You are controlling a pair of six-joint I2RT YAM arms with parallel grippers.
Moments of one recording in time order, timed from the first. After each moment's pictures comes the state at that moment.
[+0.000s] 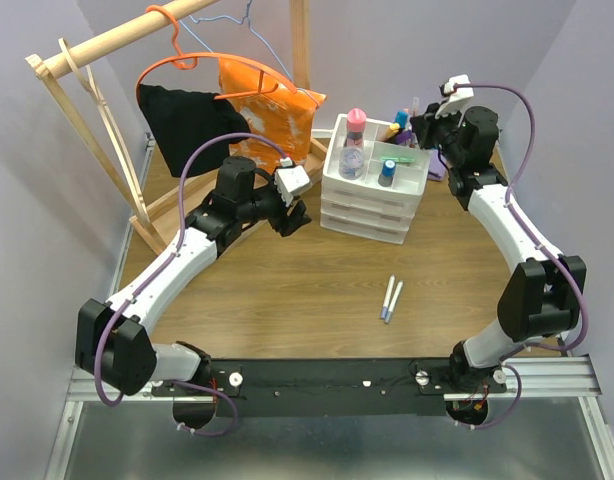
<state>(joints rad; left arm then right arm) -0.47 1.31 1.09 -0.20 0.57 0.36 0.13 1.58 1.33 0.21 -0.21 -0.02</state>
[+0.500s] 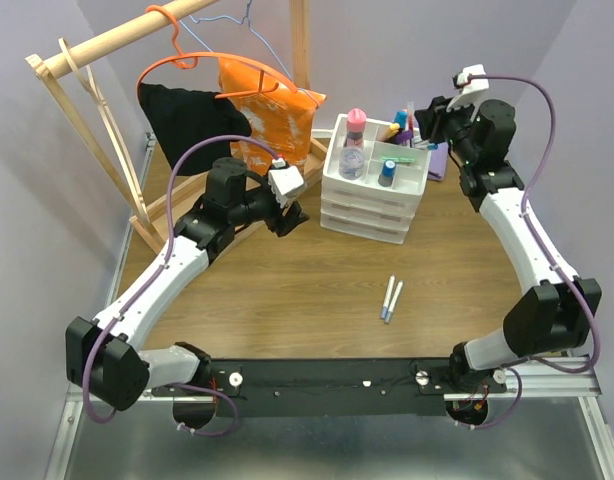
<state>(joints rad) -0.47 1.24 1.08 -0.21 0.57 0.36 0.13 1.49 1.38 0.09 -0.20 -0.02</state>
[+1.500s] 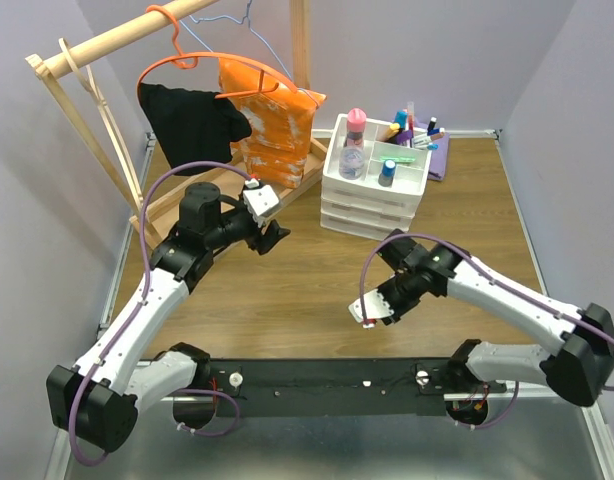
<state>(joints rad) -0.39 1.00 0.90 -0.22 0.57 0.35 0.77 1.17 0.89 -1.03 -0.30 -1.37</state>
